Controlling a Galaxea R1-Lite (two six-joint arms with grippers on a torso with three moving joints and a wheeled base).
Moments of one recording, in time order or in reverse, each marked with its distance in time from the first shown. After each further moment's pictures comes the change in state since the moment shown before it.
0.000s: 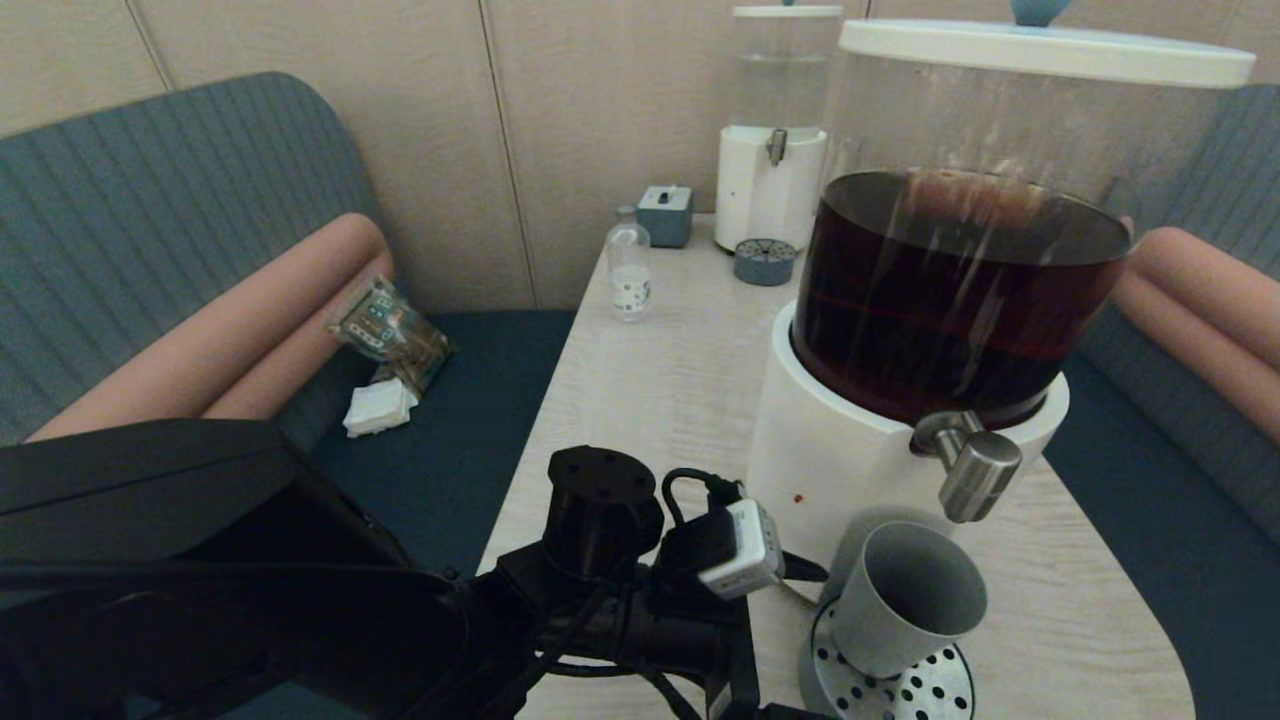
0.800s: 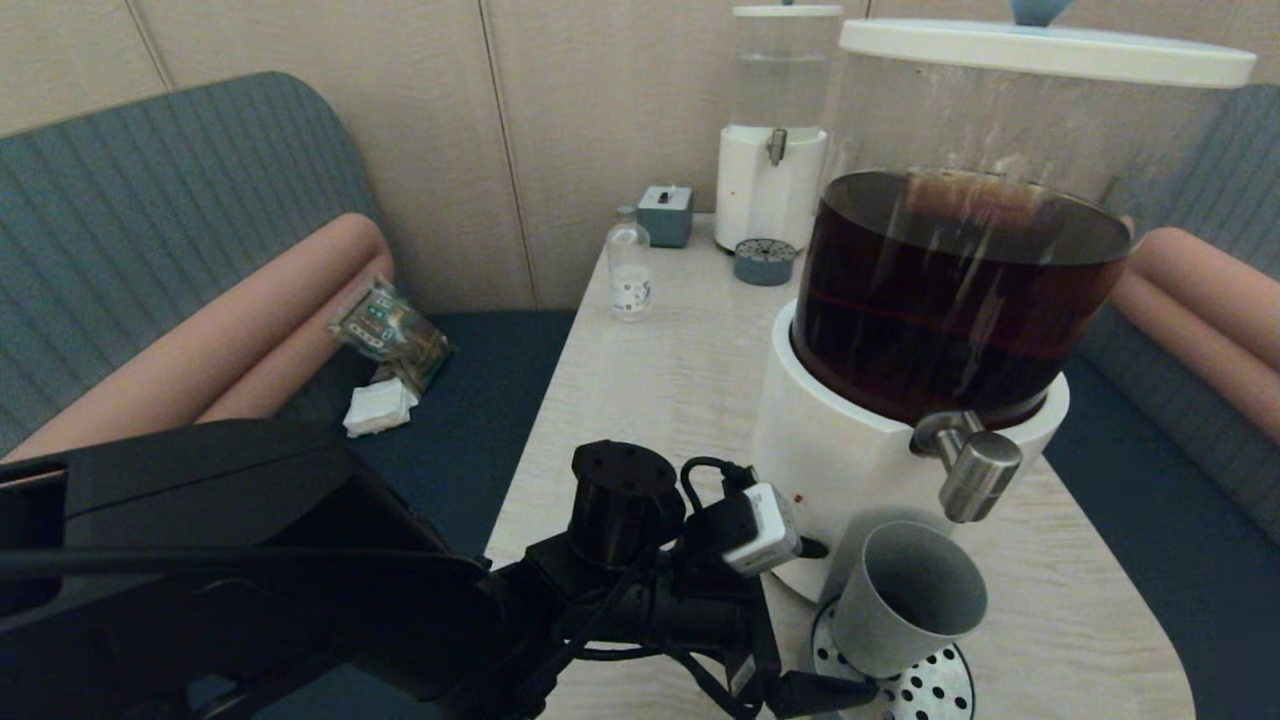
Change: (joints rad) left arm -0.004 0.055 -0.077 0.007 0.082 -0.016; right arm 0.000 0.000 0.000 0.000 0.001 0.000
